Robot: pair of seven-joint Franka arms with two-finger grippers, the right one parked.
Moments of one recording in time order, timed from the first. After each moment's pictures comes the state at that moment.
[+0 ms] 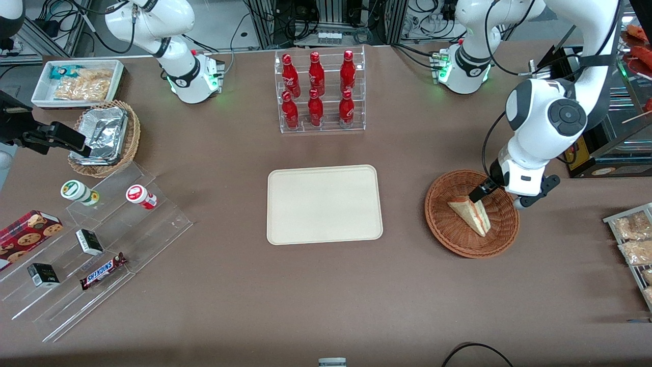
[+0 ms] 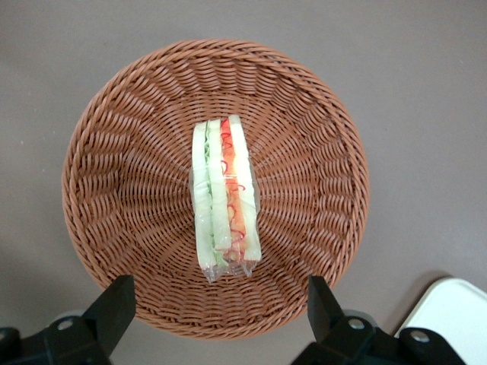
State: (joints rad) arm 0.10 0.05 -0.26 -2.24 -0.02 2.35 -0.78
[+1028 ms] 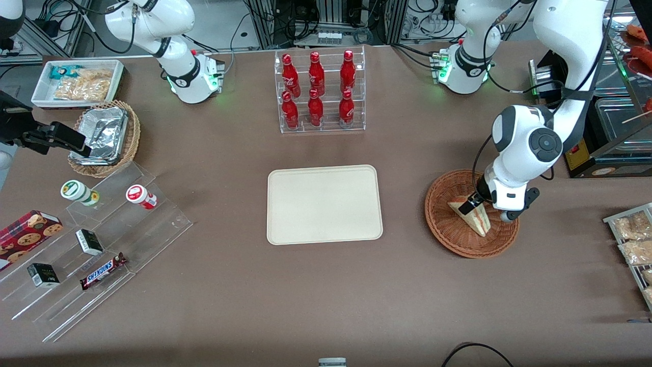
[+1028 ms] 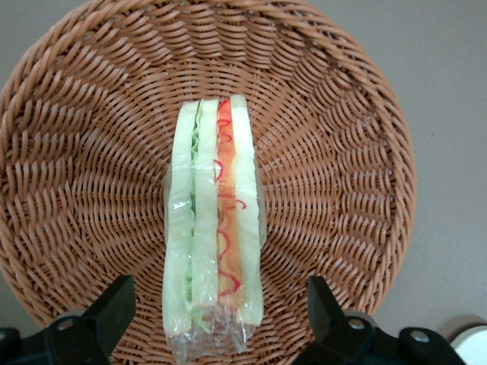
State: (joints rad) arm 0.10 0.22 -0.26 -2.25 -0.02 2.49 -0.83
